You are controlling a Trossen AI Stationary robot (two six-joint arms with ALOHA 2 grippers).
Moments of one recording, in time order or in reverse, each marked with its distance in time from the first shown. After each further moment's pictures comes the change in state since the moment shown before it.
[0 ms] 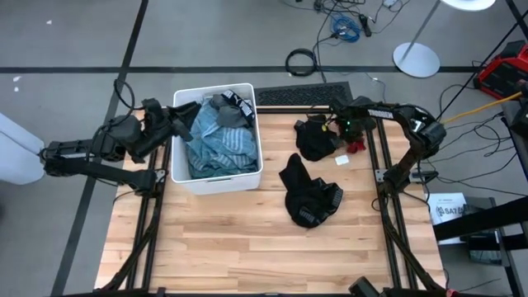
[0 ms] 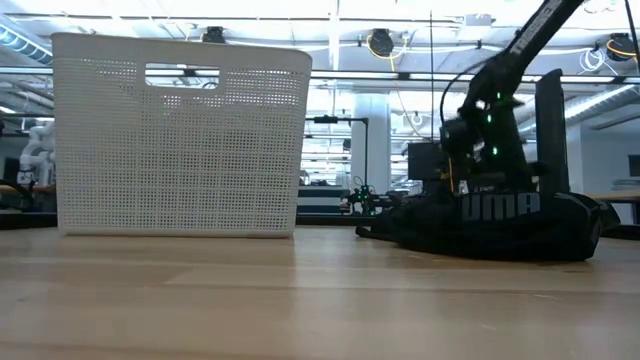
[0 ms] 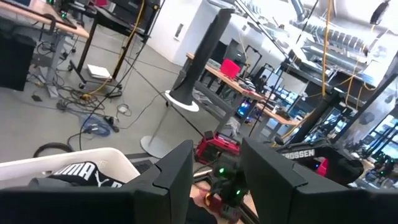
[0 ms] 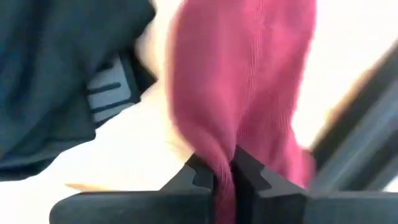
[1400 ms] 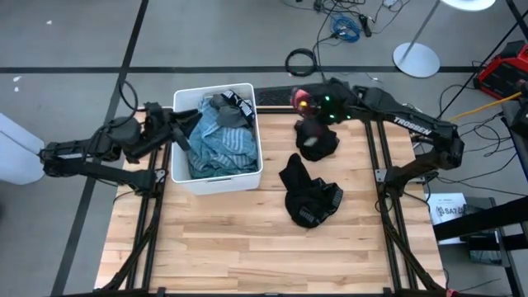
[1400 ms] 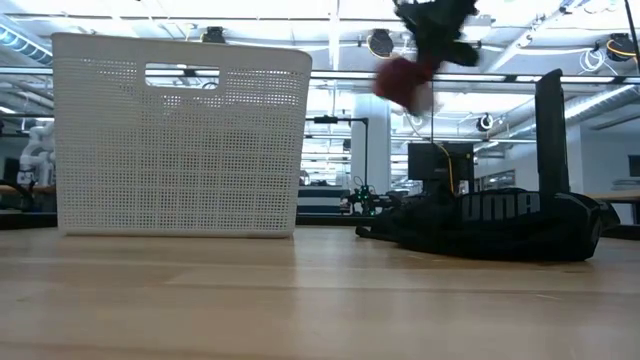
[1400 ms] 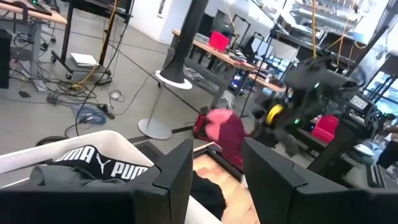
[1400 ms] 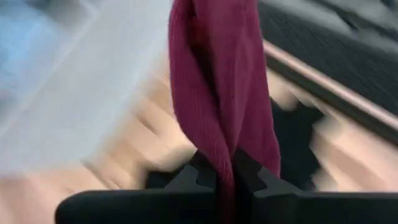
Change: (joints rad) left arm -0.001 -0.026 0.000 -0.131 0.103 0.038; right arm 0.482 -0.244 0.557 -0.086 -0.026 0.292
